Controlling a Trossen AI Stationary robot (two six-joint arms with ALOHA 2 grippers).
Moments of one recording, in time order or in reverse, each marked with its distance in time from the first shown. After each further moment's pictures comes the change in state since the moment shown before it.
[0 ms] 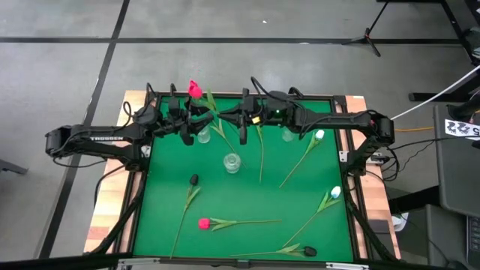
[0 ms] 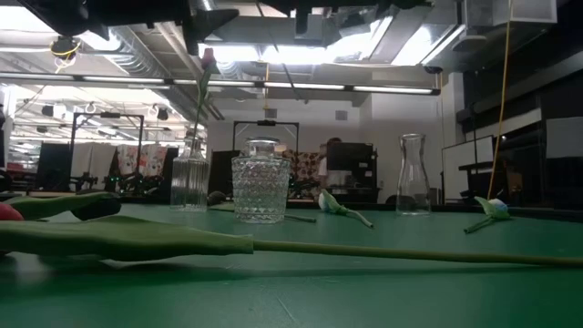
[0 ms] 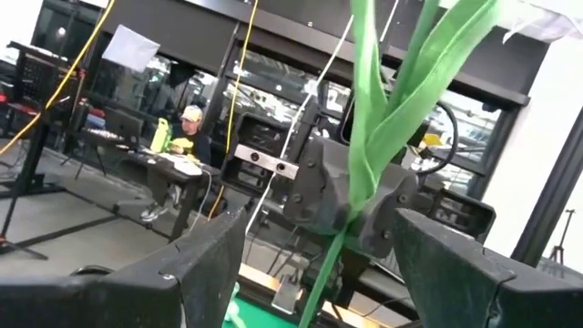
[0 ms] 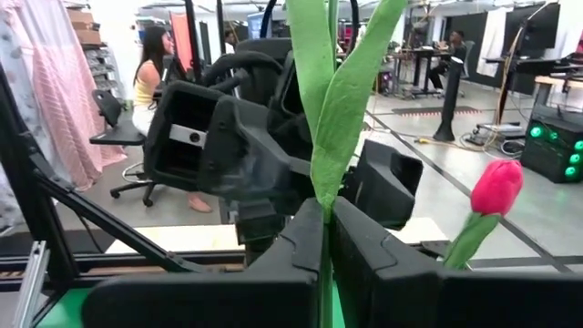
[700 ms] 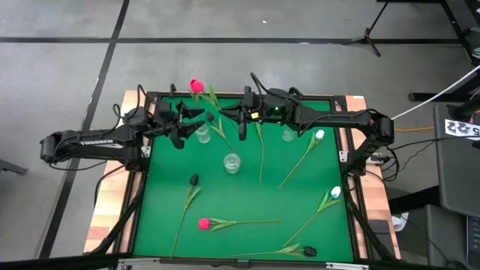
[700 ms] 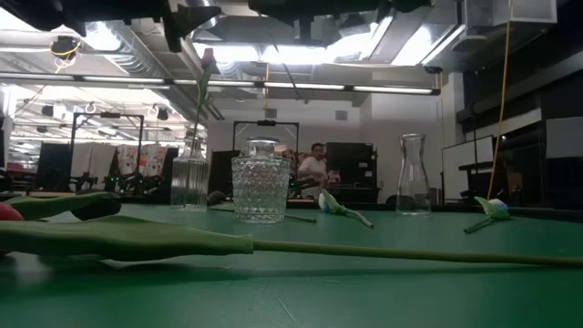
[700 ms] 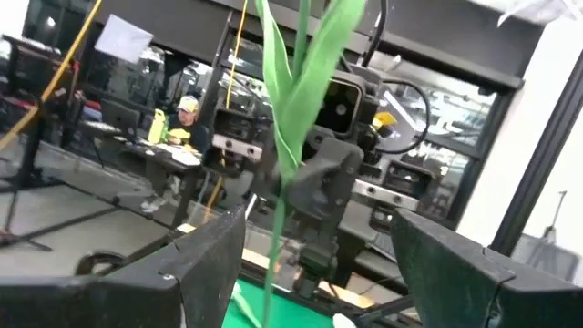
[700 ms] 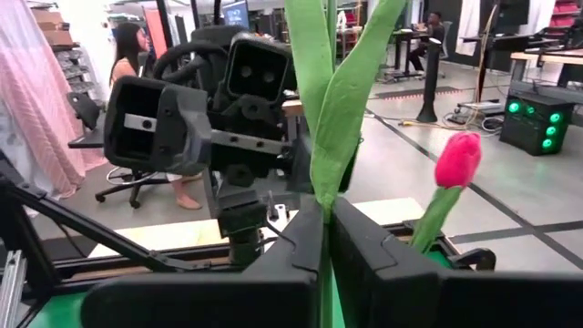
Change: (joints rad) left arm 0.000 -0.175 -0.040 -0.171 0.026 0.032; right arm -0.032 0.000 0.000 -0.036 0.036 0.044
